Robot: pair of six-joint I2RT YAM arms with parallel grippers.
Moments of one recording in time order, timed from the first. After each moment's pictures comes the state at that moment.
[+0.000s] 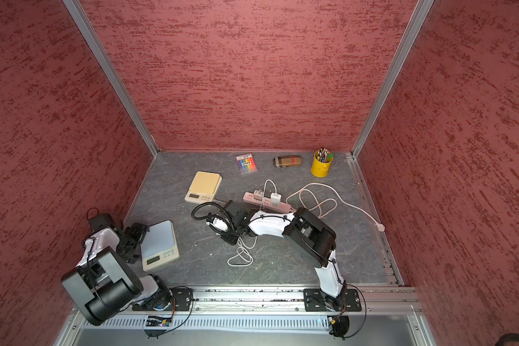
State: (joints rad) left arm 0.74 1.26 0.64 -0.71 0.24 -0.62; right arm 0.96 1.99 1.25 -0.24 -0.29 -0.21
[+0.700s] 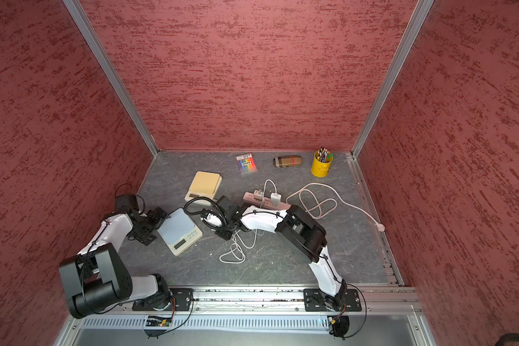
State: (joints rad) left arm 0.46 1.32 0.76 -0.70 0.26 -0.60; right arm 0.96 2.12 1.49 -0.36 -0.26 -0.23
